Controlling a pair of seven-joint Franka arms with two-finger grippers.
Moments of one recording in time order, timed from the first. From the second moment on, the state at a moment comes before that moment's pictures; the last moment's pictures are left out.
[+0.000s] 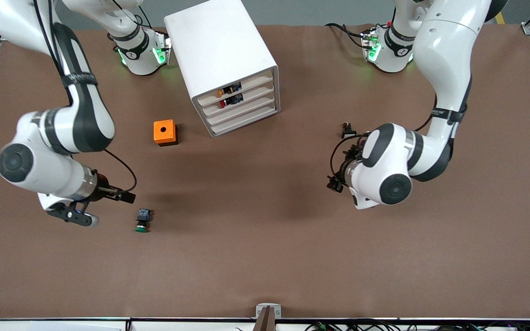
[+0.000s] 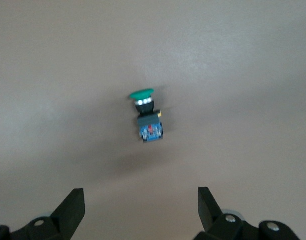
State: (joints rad) left arm -0.32 0.66 -0.14 -1.44 -0.23 1.69 -1.48; right arm 0.14 0.48 -0.02 -1.64 0.07 2.07 0.40
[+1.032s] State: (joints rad) left arm -0.41 0.79 -0.14 -1.44 -0.85 1.73 -2.06; right arm 0.14 0.73 -0.03 -1.64 0.01 2.35 0.49
